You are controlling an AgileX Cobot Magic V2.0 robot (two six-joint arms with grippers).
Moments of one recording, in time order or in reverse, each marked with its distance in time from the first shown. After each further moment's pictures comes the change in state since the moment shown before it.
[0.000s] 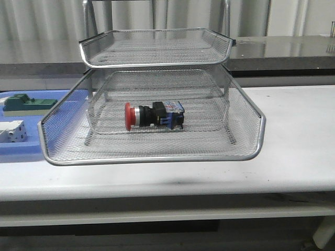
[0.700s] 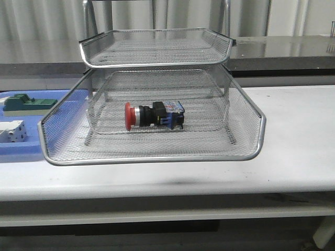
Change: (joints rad) left arm 0.000 0.000 0.000 0.000 0.000 0.000; right arm 0.000 0.000 0.000 0.031 -0.016 0.000
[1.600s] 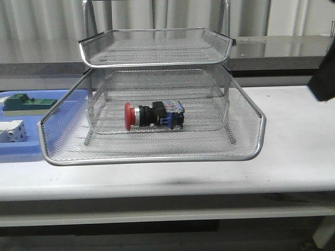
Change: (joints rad) left arm 0.000 0.000 0.000 0.000 0.001 0.000; right arm 0.310 0.512 0.000 0.254 -0.335 -0.120
